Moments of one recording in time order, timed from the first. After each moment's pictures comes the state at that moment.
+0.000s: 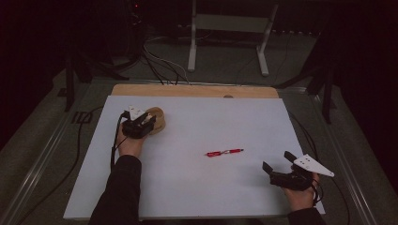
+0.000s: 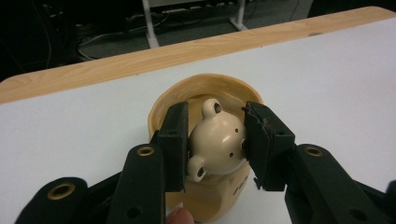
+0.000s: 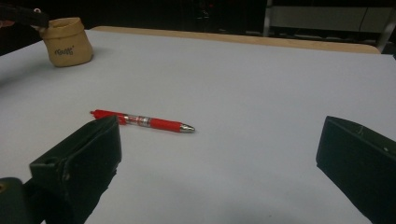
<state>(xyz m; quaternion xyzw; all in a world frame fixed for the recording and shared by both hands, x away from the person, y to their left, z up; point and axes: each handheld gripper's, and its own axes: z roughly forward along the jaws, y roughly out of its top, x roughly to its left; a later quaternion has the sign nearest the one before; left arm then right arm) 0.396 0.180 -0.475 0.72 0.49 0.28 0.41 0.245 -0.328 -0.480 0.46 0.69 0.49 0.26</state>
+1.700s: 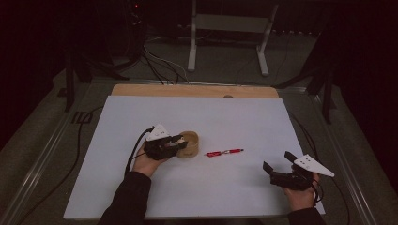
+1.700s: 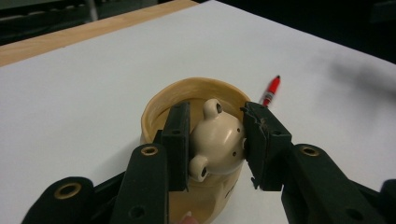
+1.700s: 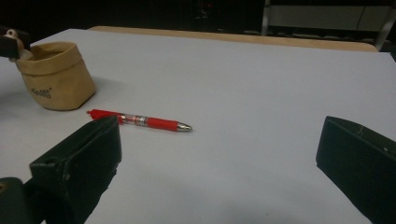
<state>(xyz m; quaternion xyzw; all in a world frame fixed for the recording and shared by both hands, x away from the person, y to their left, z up) 0.341 0.120 -0.477 0.80 0.29 0.11 0.51 0.246 -0.329 -0.482 0.47 0.69 0.49 0.26</state>
